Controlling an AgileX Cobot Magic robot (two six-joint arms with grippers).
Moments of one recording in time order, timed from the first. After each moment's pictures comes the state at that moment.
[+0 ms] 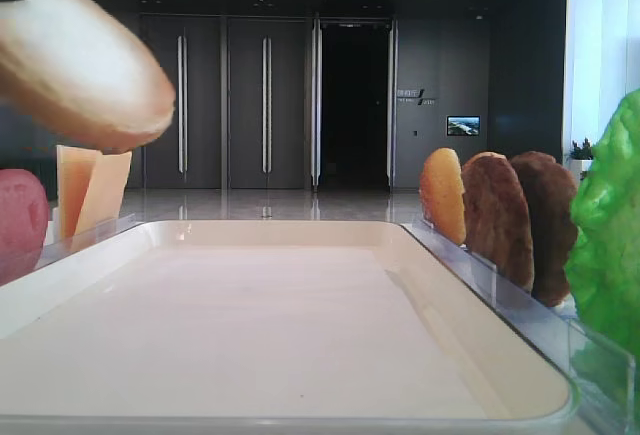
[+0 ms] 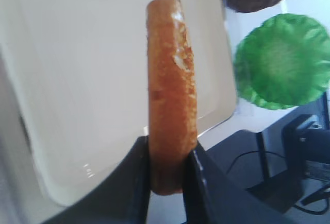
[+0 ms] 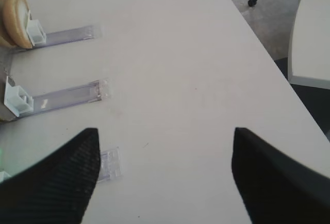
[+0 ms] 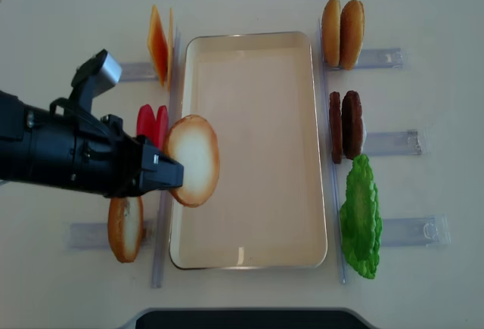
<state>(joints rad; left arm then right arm) -0.22 1.17 -0.62 -0.88 0.84 0.48 -0.07 -0.01 -0.50 -0.06 1.14 0.11</state>
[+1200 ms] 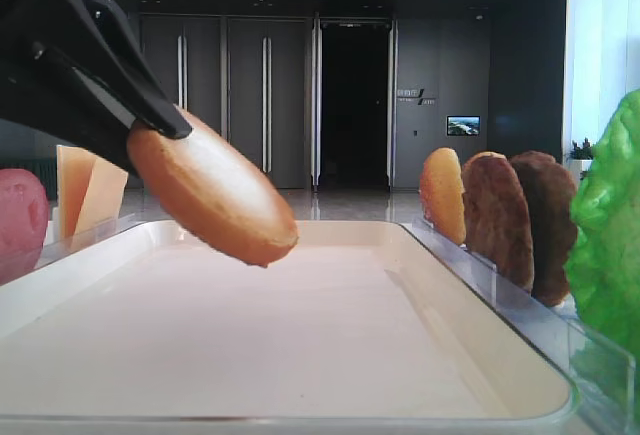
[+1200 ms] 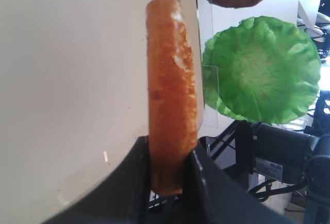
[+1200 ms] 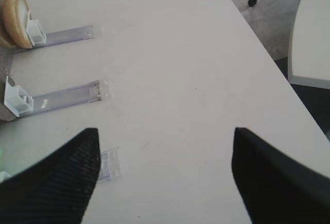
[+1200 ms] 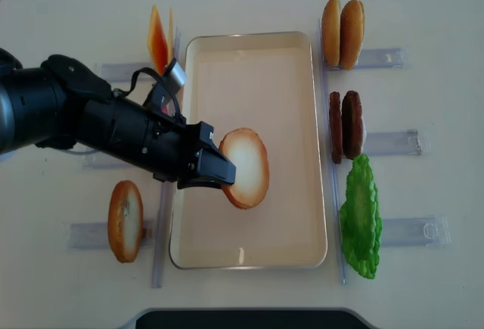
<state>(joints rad) -0.31 1.60 -0.73 -1.16 0.86 0.65 -0.07 -0.01 -0.50 -0.06 1.14 0.11</state>
